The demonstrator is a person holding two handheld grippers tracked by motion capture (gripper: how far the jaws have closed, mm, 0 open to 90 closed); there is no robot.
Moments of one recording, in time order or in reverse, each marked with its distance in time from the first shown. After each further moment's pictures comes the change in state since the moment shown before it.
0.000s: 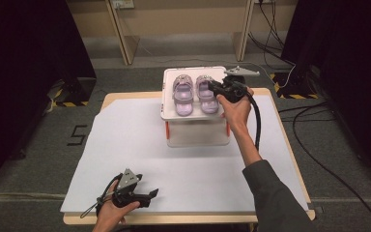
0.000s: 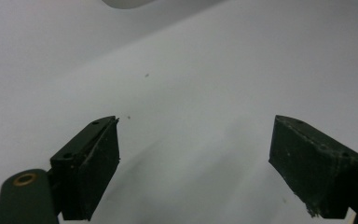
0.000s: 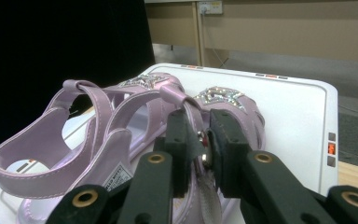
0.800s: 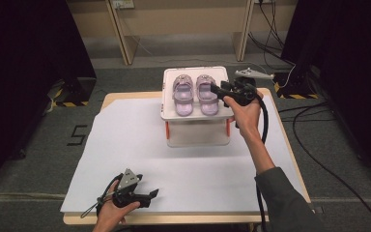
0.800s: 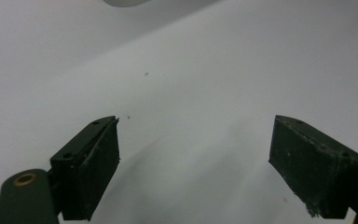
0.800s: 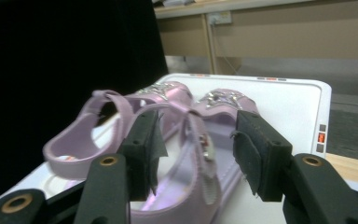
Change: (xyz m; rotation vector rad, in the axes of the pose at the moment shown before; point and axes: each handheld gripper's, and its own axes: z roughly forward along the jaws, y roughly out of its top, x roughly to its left) left arm 0.000 0.000 0.001 0.006 0.001 0.002; right arm -0.007 -0.002 -0.031 -0.055 0.069 0.068
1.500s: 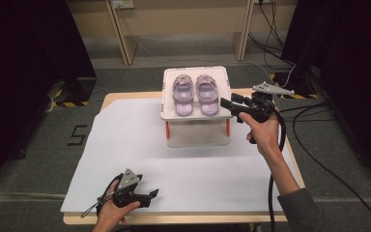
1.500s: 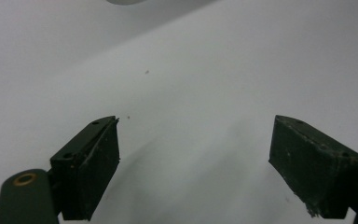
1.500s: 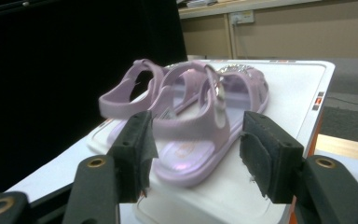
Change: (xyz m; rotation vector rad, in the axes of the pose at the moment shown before) left arm 0.000 0.000 0.001 0.007 0.001 -0.004; right arm -0.004 -0.026 -0.055 -0.003 0.096 -0.011
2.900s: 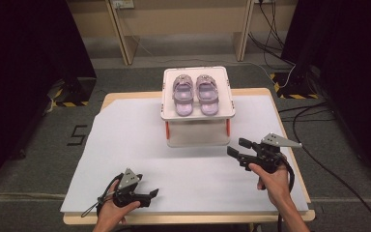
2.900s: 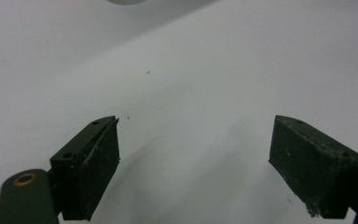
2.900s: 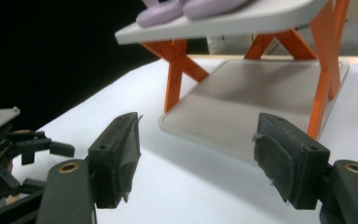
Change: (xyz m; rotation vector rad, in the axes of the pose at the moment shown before) left arm 0.001 0.000 0.001 0.005 0.006 0.008; right arm 0.009 -0.120 -0.051 0.056 0.068 0.041
